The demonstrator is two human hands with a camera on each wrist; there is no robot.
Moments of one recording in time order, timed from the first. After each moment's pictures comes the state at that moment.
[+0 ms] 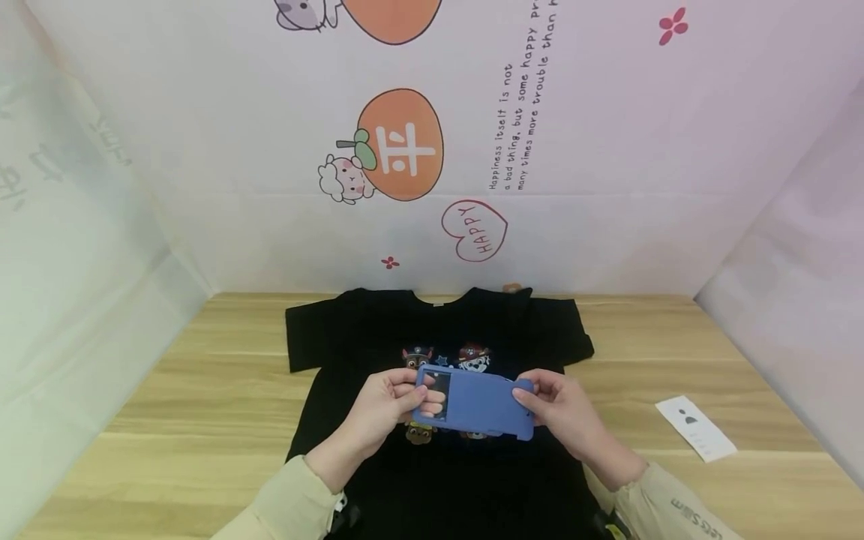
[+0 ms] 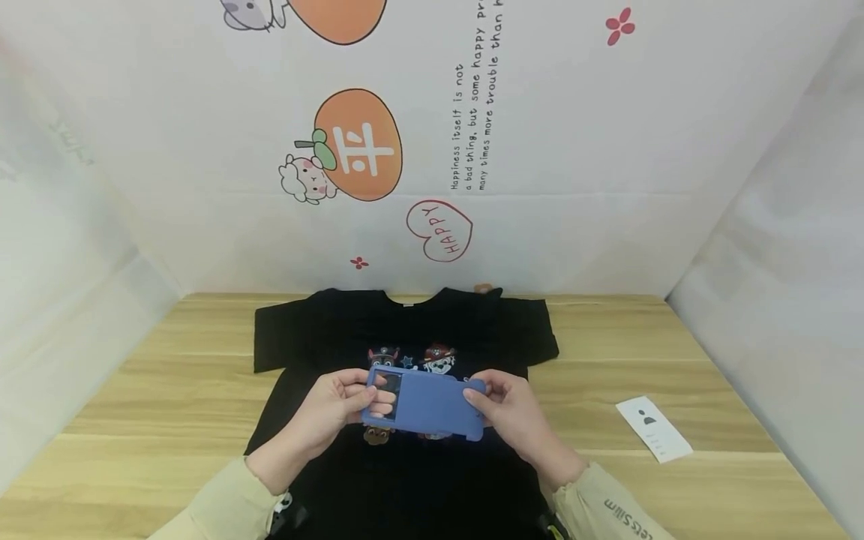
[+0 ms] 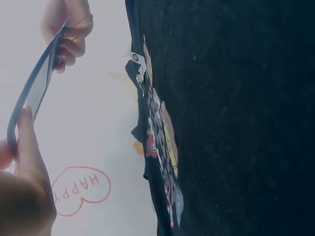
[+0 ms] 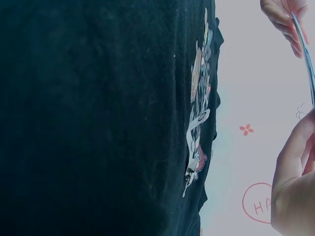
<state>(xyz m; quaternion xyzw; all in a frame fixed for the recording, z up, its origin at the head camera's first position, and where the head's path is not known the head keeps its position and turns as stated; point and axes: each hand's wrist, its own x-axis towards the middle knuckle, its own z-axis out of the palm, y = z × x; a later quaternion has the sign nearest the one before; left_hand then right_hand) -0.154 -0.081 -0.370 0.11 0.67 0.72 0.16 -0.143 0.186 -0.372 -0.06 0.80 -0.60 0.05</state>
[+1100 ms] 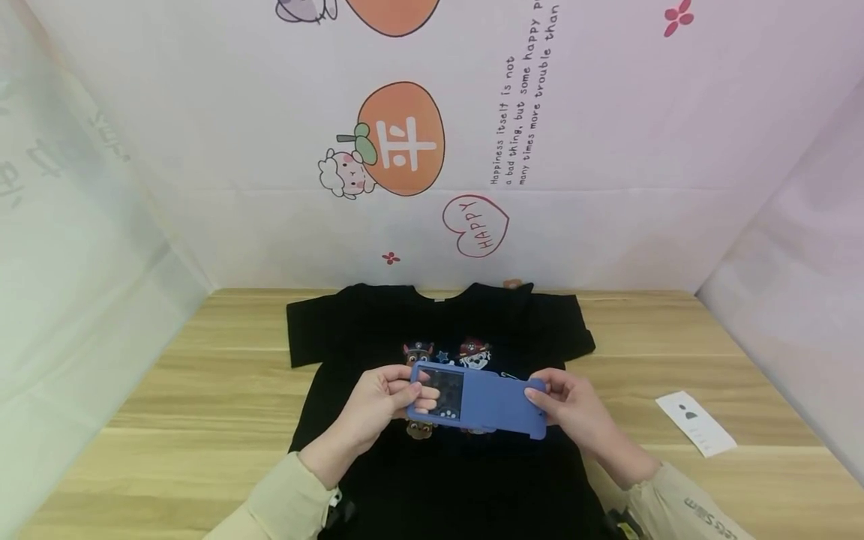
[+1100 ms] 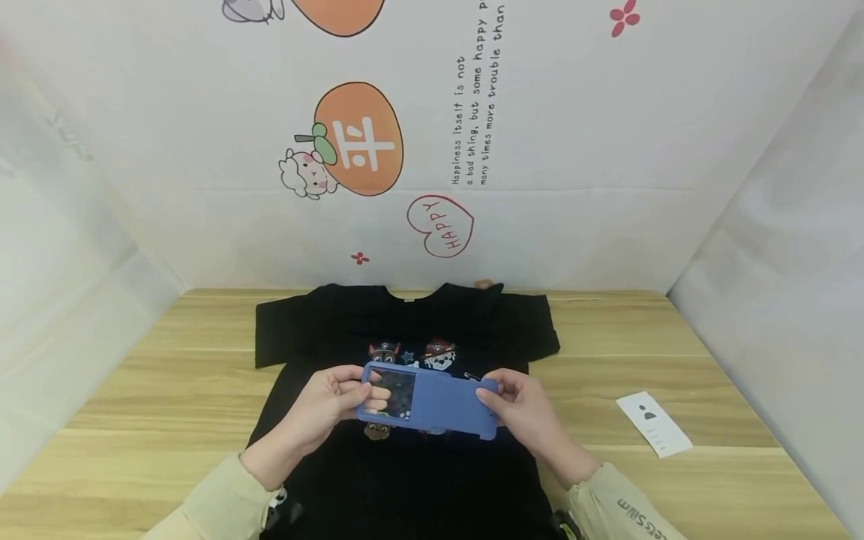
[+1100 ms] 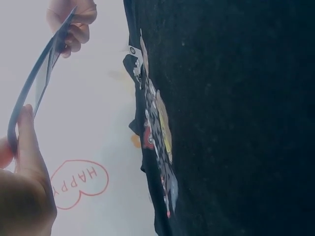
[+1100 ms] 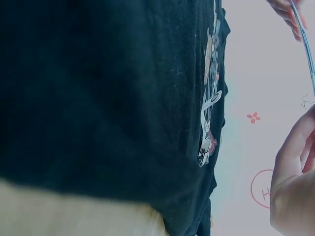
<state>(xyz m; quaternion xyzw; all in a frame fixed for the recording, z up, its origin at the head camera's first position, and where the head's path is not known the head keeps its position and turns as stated) -0.153 -0.088 -0.372 0.10 0.68 0.71 0.15 -0.142 0.199 -0.377 -0.04 0.82 -0.57 0.06</state>
